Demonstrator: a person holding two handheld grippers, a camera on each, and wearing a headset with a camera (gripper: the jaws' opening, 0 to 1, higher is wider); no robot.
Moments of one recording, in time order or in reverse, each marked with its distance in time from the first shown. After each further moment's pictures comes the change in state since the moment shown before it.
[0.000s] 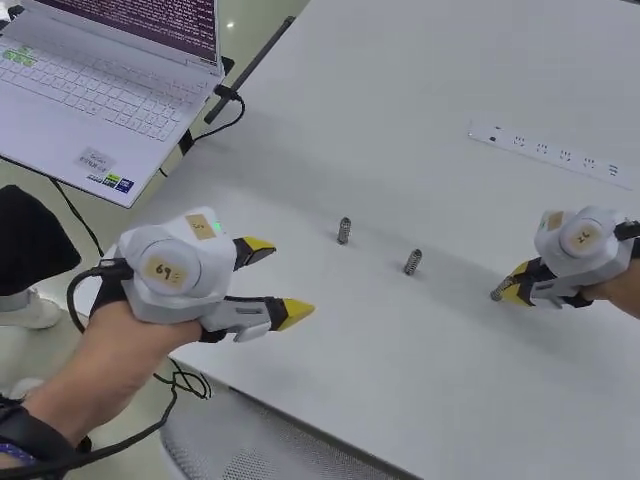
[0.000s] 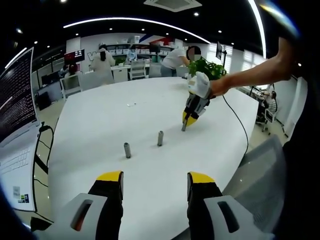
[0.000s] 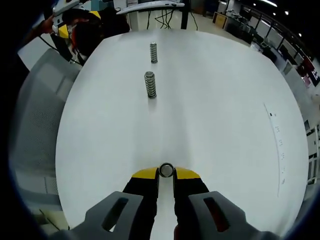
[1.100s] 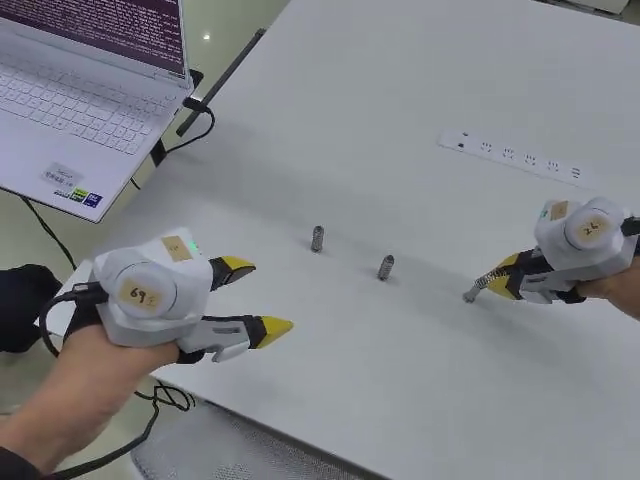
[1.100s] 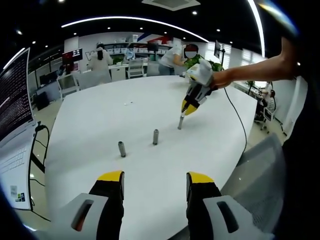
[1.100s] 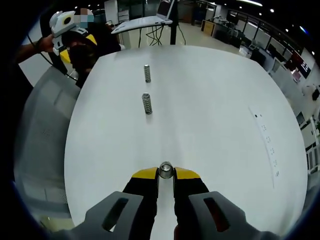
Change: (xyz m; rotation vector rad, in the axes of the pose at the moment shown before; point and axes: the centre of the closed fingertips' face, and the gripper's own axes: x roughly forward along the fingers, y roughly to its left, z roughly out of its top) left arm 0.004 -0.014 -0.003 0.006 0.011 -0.014; right arm -0.041 -0.003 0.013 0.076 -0.119 -0.040
